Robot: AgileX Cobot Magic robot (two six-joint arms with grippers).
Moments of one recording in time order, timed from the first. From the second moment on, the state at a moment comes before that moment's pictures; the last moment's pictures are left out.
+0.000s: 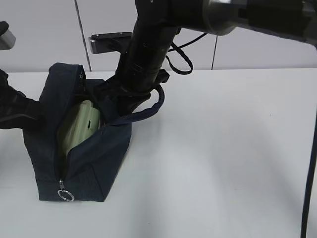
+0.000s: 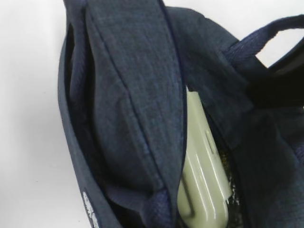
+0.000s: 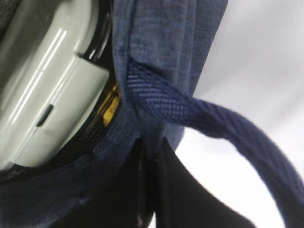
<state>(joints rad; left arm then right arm) -0.21 1.32 -0.88 -0.38 0.72 0.36 0.61 2.19 -2.00 0.25 1.13 -0.13</state>
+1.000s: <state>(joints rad) -0.21 1.33 -0.96 -0.33 0.79 0.36 0.61 2.13 -2.01 0.34 1.21 -0.19</state>
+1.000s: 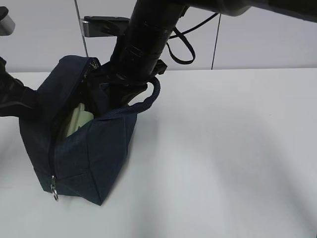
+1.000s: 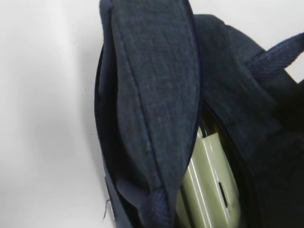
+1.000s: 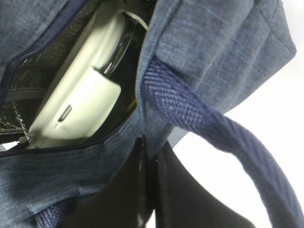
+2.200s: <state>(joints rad) -0.29 1.52 -1.11 -0.35 0.78 0.36 0.52 1.95 -1.70 0.31 1.12 -0.18</state>
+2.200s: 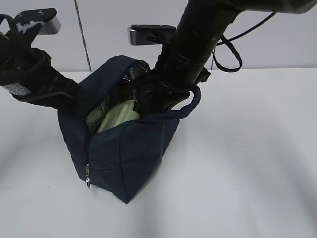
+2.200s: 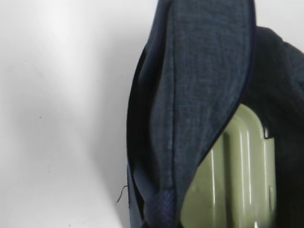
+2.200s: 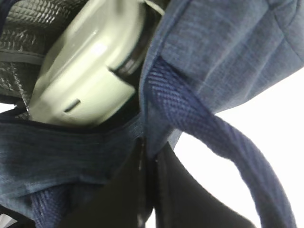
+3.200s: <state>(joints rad) -0.29 1.40 -1.11 -0.38 0.81 0.39 0.52 1.82 -1.69 0.44 1.09 -0.29</state>
